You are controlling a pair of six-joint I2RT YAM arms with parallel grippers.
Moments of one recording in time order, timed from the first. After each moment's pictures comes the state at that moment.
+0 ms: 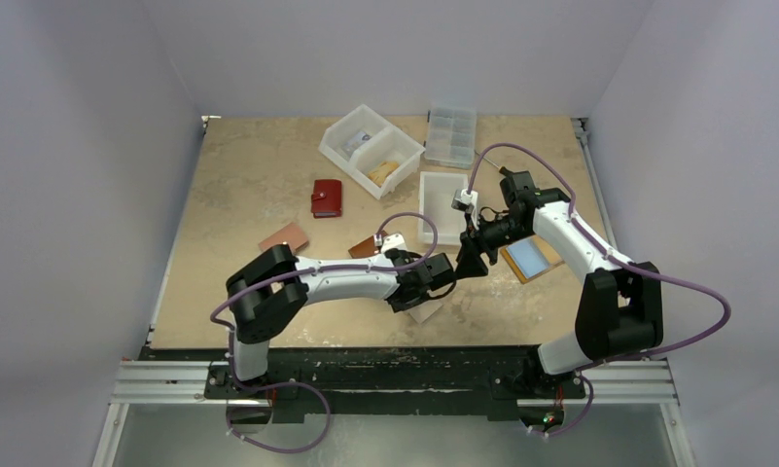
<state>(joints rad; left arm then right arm) -1.16 1.90 1.31 -0.79 -0.44 -1.52 0.19 1.49 1.06 -0.97 -0.92 -0.79</state>
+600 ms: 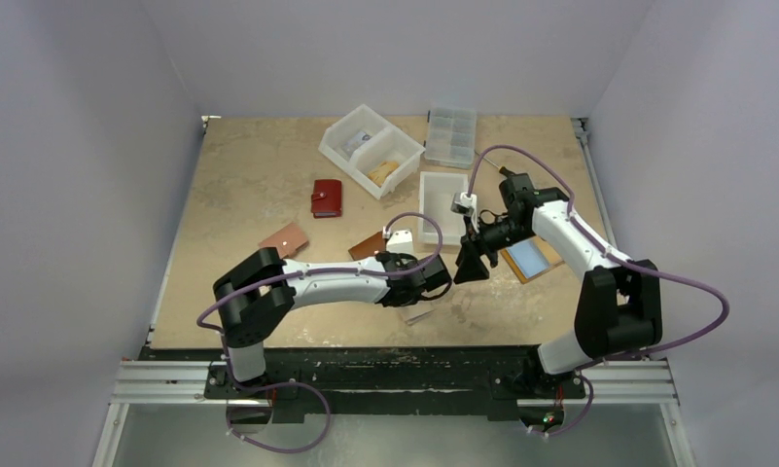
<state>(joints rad) -1.16 1.82 1.23 -0.70 -0.51 -1.27 0.19 1.49 1.06 -1.02 -0.94 -0.85</state>
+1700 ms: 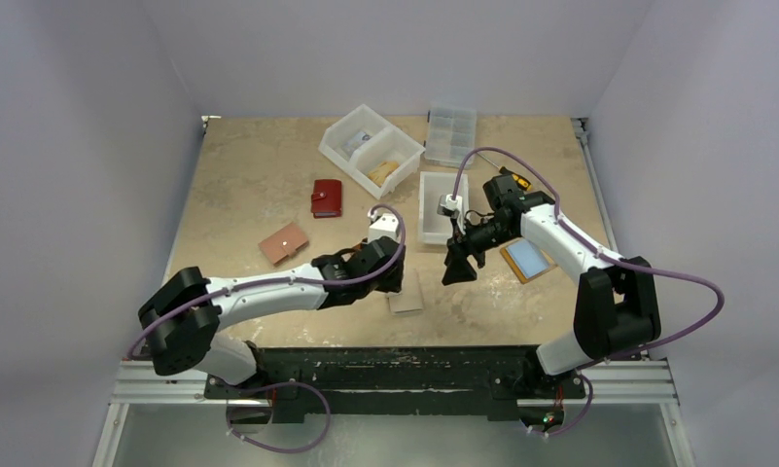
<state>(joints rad) -1.03 1.46 0.88 -0.23 -0.38 -0.68 0.29 1.50 1.04 -0.88 -0.92 -0.74</state>
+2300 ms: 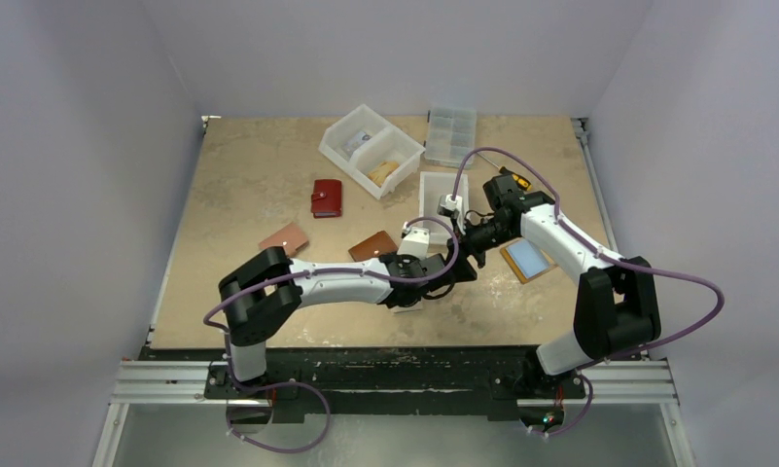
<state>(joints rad) -1.16 1.85 1.23 -0.59 -0.60 -0.90 0.29 1.50 1.04 -0.88 -0.90 -0.74</state>
